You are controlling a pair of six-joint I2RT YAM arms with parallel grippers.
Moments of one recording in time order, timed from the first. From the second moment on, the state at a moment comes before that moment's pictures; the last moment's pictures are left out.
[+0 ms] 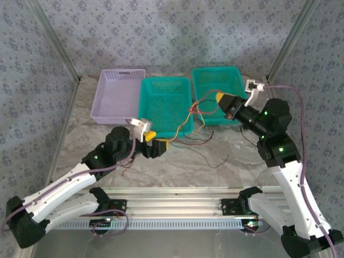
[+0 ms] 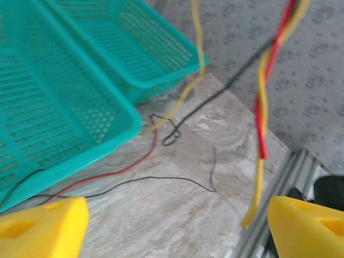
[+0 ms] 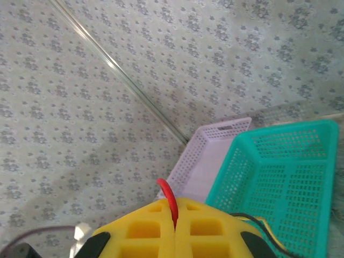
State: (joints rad) left arm -0.83 0.86 0.69 -0.14 0.19 -0.41; right arm 0.30 0.86 1.13 -0.27 -0.43 0.68
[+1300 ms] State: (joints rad) left arm -1.08 1.15 0.53 0.58 0.05 -0.21; right arm 0.41 0.91 1.22 -0.09 -0.49 0.97
